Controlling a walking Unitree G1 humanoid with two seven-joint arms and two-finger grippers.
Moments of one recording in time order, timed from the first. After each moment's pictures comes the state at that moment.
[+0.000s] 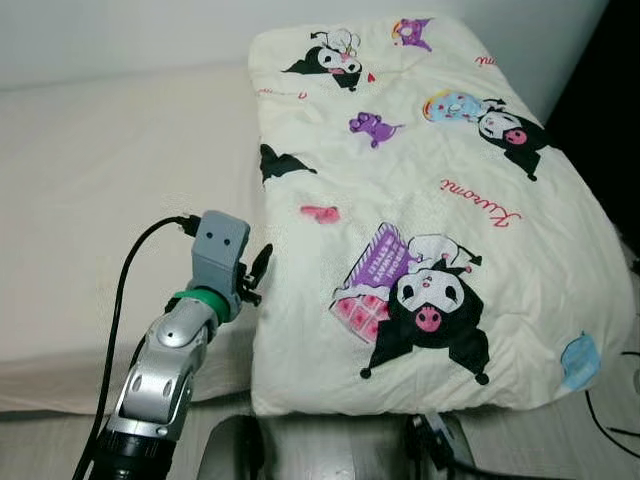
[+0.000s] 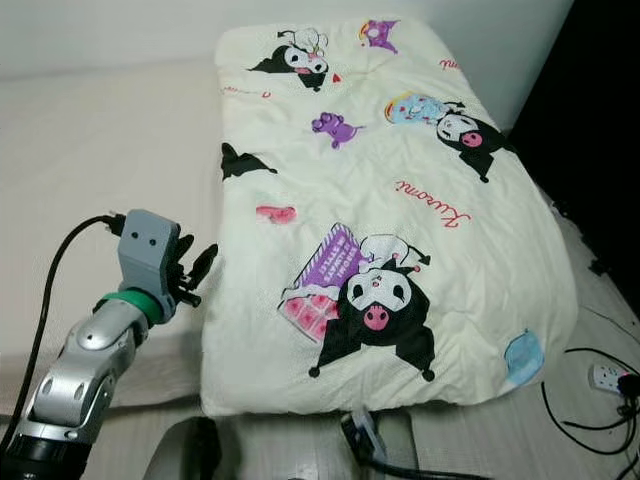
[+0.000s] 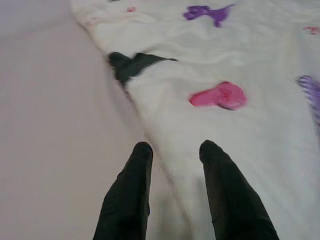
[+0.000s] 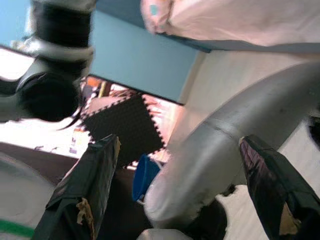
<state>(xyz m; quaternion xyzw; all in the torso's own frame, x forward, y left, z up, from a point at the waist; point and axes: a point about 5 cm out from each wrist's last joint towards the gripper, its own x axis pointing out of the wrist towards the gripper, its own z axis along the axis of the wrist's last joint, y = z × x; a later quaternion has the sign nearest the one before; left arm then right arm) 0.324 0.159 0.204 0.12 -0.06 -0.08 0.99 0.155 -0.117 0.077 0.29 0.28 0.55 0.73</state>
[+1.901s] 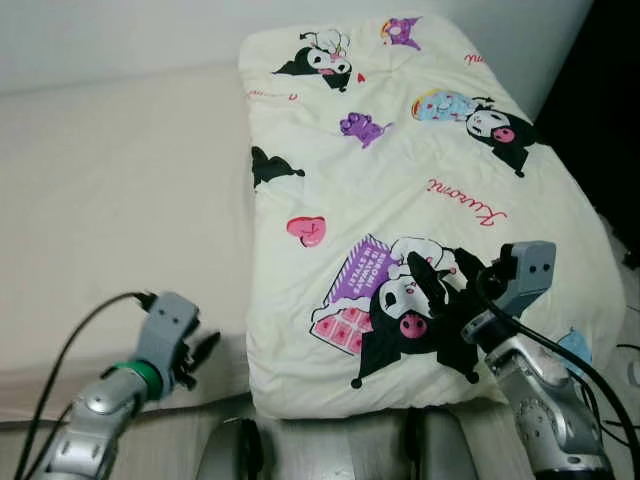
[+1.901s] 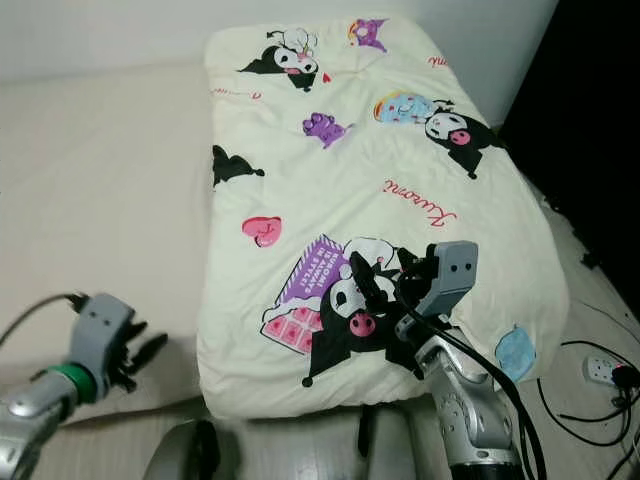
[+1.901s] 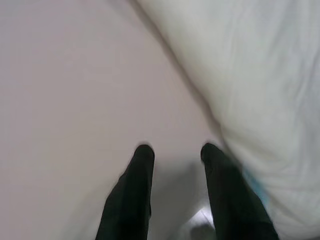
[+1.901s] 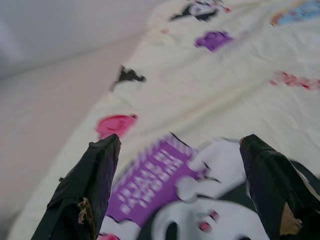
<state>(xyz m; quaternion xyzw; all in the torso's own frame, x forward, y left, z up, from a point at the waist) 0.298 0.222 0.138 0.12 0.06 -0.16 0.98 0.312 -0.183 0.184 0.09 -0.11 0.18 0.97</state>
